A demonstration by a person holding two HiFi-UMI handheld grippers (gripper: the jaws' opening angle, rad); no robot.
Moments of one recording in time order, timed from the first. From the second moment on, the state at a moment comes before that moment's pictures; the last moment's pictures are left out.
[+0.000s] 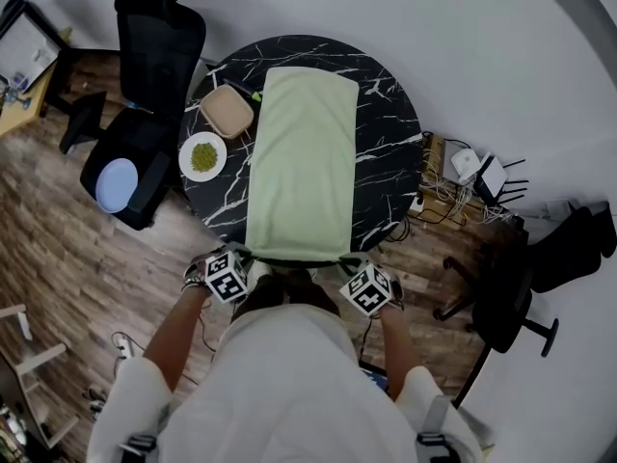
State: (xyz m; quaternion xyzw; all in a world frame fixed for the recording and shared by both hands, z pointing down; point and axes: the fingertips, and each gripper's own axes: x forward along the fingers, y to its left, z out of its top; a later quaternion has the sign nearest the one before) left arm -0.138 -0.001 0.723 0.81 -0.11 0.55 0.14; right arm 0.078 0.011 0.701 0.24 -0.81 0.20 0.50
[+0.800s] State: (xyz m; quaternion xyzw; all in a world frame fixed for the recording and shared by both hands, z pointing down) left arm -0.127 -0.084 0.729 0.80 -0.22 0.54 0.13; right arm 0.087 -0.060 0.717 0.29 -0.80 0.11 0.51
